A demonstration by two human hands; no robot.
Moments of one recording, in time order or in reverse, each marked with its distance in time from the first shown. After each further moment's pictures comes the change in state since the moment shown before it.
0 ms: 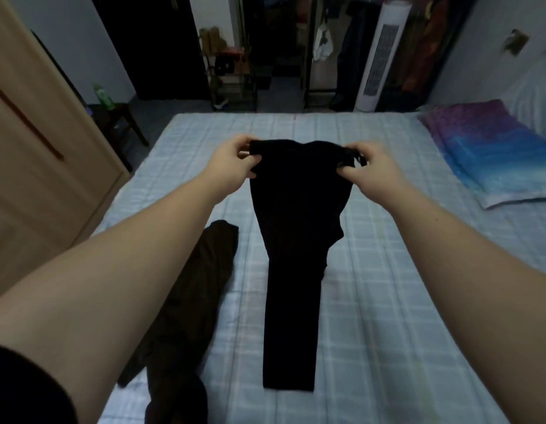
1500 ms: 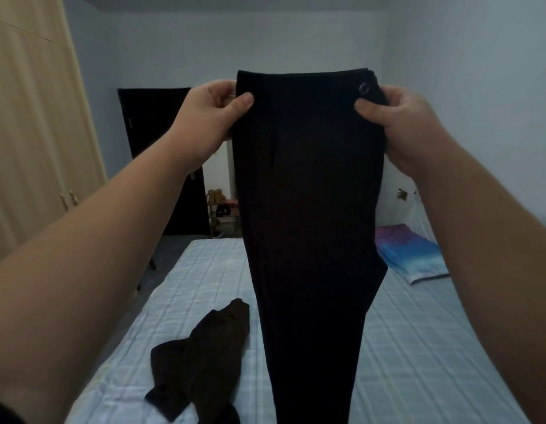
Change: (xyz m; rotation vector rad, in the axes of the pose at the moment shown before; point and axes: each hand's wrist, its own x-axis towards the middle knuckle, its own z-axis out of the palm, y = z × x) left_hand -0.485 0.339 -0.259 -0.207 0.017 0.813; right_hand -0.465 -0.407 -0.256 0.690 0.253 -0.517
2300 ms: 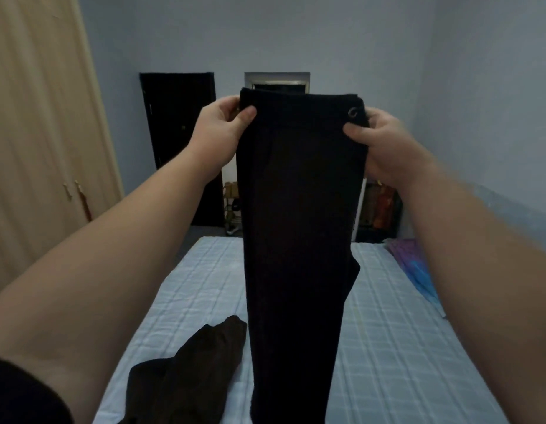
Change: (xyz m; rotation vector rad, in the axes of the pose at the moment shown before) left_hand 0.152 -0.171 0.053 0.066 0.229 -0.054; right_hand 0.196 0.183 -0.042 0.146 -0.219 0.180
